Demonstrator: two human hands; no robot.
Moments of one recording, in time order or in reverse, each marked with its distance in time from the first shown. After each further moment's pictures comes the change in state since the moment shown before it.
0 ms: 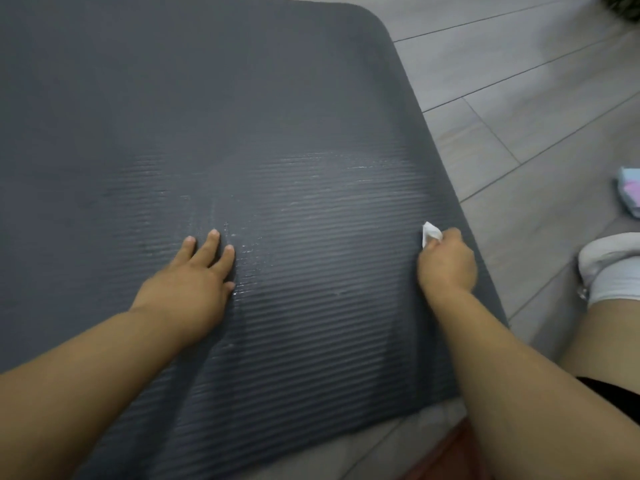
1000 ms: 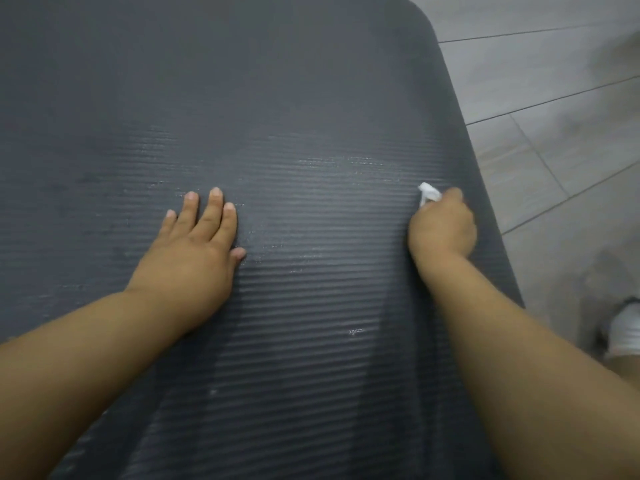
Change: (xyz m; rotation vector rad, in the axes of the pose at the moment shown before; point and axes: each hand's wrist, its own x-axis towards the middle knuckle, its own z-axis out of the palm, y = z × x) left_hand 0.052 0.001 -0.007 -0.038 0.208 -0.069; right_hand 0.058 -0.081 0.032 -0.029 0.069 -0.146
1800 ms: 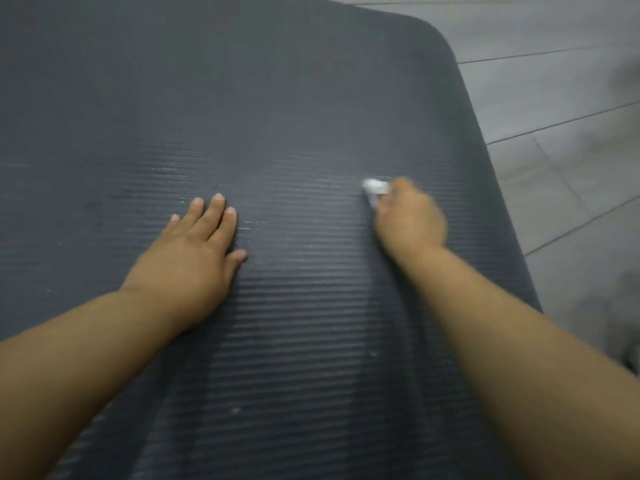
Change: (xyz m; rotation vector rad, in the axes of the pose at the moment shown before) left_hand 0.003 -0.029 -0.011 -0.051 0.046 -0.024; right_hand -0.020 -0.058 0.007 -0.069 -0.122 -0.434
